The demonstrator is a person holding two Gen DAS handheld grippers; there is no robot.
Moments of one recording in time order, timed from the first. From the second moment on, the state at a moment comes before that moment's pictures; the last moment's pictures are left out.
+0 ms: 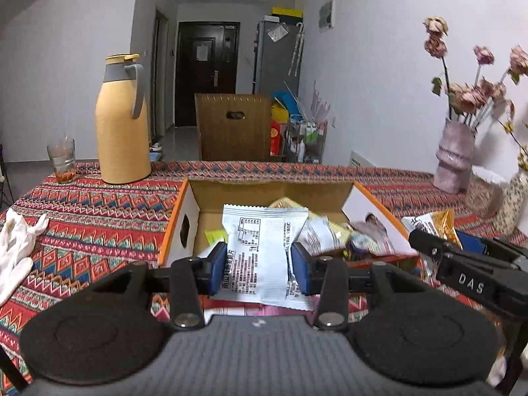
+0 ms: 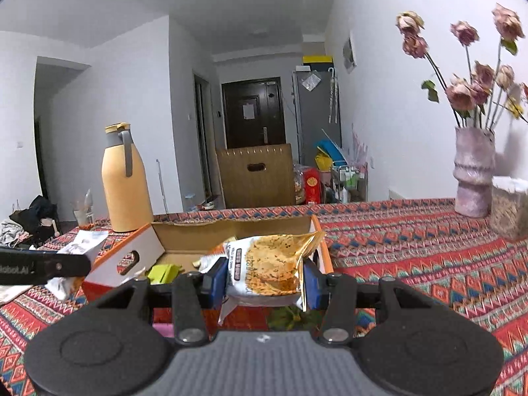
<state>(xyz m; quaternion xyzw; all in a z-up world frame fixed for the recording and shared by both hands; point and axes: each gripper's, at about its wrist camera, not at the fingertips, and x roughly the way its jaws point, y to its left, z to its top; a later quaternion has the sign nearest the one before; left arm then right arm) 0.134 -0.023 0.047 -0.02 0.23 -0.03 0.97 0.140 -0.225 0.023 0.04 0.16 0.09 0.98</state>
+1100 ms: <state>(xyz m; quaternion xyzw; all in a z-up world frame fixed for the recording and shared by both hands) 0.235 -0.003 0.012 -0.06 0.23 0.04 0.97 0.241 -0.208 0.006 0.04 0.17 0.07 0.98</state>
